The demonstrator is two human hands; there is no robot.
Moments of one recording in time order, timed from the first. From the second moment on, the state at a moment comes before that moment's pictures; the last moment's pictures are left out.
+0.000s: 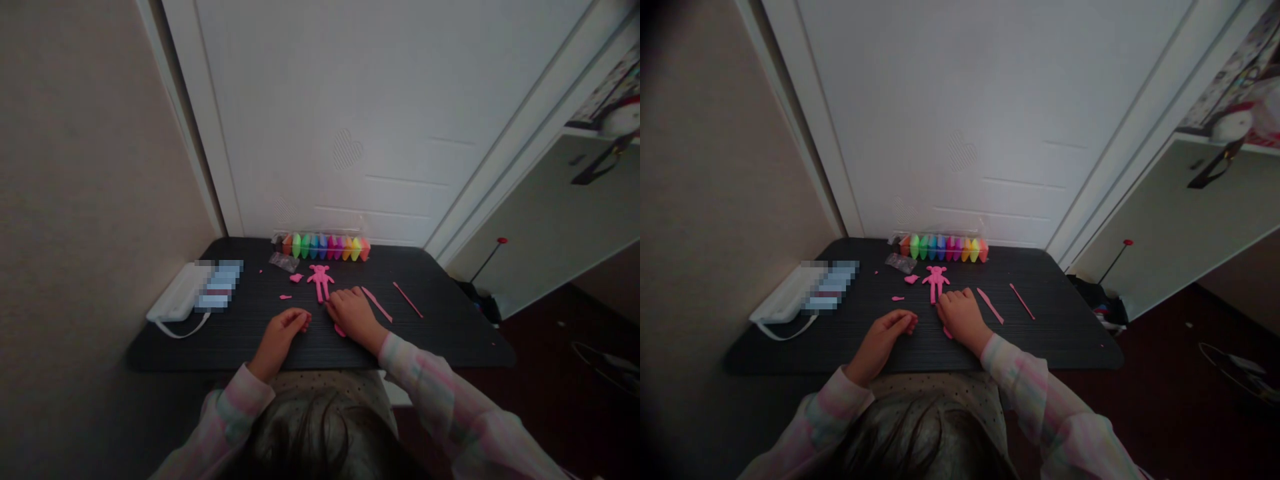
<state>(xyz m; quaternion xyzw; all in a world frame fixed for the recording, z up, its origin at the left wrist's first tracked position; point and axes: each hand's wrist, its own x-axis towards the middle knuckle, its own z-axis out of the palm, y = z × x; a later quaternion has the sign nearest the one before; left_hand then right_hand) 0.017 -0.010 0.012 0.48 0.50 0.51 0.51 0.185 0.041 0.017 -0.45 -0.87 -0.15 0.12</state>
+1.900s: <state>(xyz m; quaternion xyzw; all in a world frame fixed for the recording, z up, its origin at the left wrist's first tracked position) 0.017 -0.009 0.010 0.49 0.50 0.50 0.51 0.205 -0.012 0.009 -0.52 -0.83 0.06 0.19</state>
